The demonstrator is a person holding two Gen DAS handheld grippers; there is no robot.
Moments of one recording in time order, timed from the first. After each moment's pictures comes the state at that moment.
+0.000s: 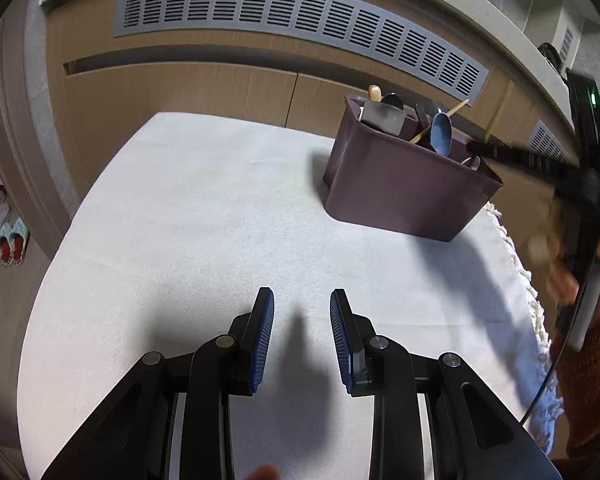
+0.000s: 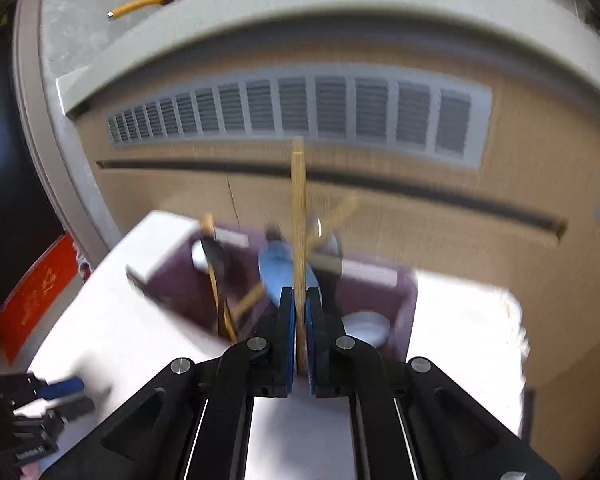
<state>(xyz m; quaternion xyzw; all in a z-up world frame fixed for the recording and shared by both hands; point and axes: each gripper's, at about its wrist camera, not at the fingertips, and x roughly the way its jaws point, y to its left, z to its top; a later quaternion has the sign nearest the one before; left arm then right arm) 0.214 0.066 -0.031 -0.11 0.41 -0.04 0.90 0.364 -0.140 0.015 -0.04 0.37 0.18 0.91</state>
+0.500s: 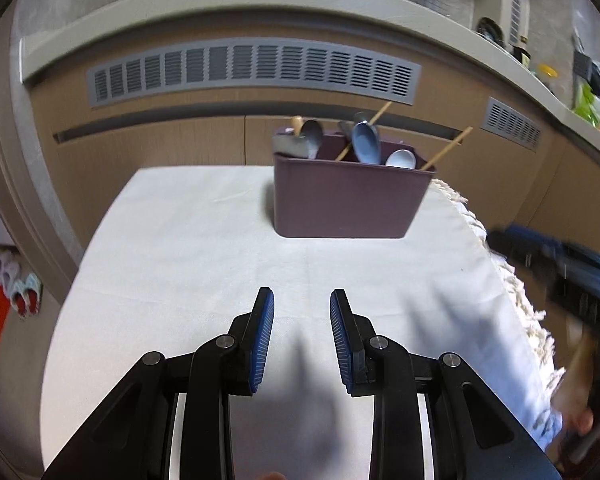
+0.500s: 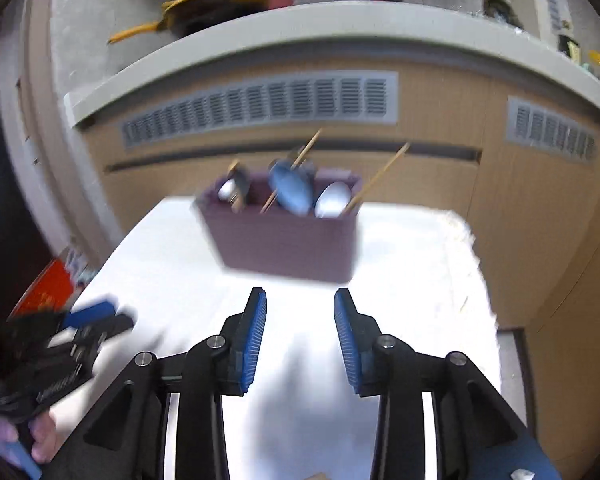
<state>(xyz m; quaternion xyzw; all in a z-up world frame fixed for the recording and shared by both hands) 0.169 0.008 0.008 -0.02 0.36 -0.06 0.93 0.200 -0.167 0.022 -0.01 0.35 0.13 0.93</state>
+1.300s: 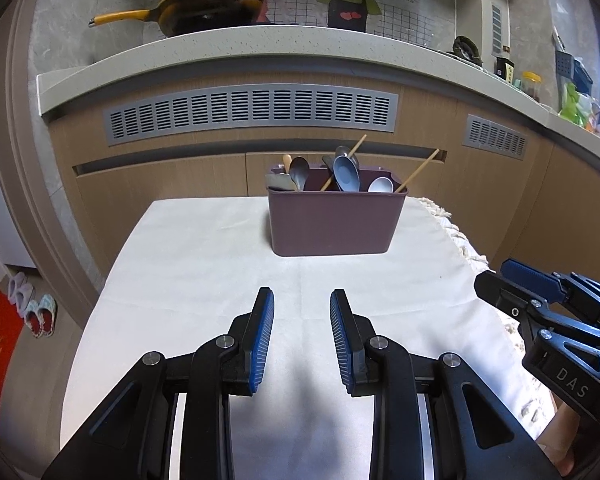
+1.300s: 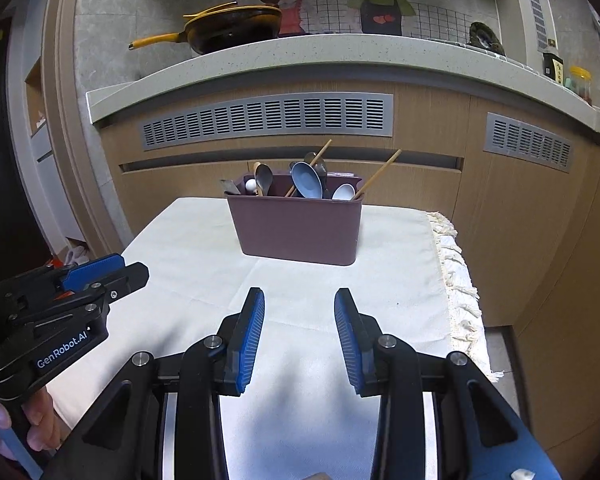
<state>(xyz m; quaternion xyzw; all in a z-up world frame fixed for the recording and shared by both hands) 0.121 -0.003 0.040 -0.01 0.31 -0.05 0.95 0.132 -0.155 0.035 -0.02 0.31 0.11 0.94</state>
